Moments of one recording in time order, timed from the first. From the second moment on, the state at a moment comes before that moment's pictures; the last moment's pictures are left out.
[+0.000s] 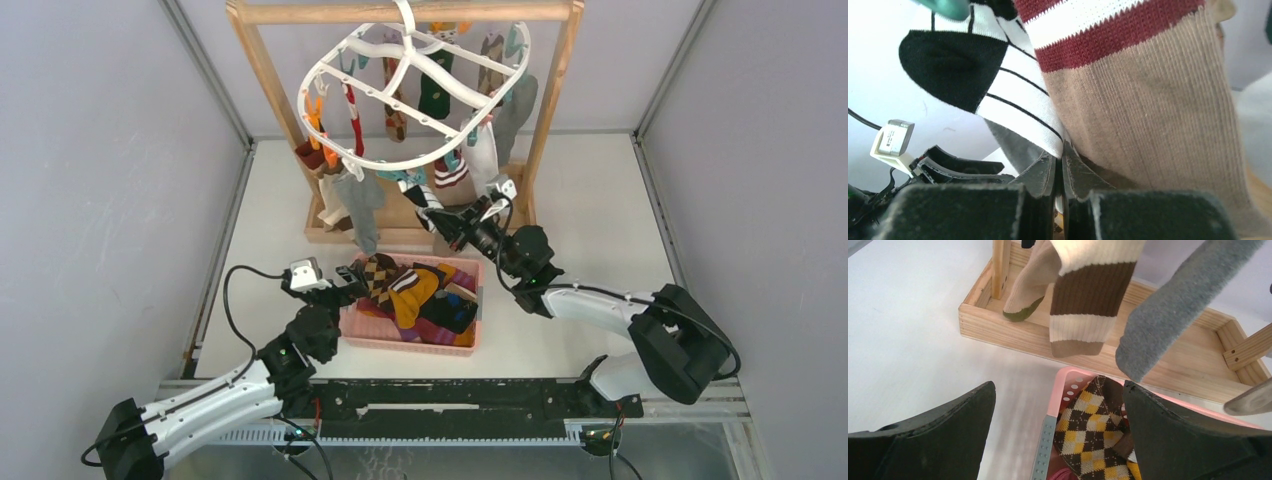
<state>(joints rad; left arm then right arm) -0.90 0.54 0.13 0.33 -0.96 -0.37 0.75 1.40 0.65 0.98 -0.12 0.43</state>
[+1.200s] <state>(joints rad) -0.90 0.54 0.13 0.33 -0.96 -0.37 0.30 1.27 0.59 0.93 -0.36 0.66</state>
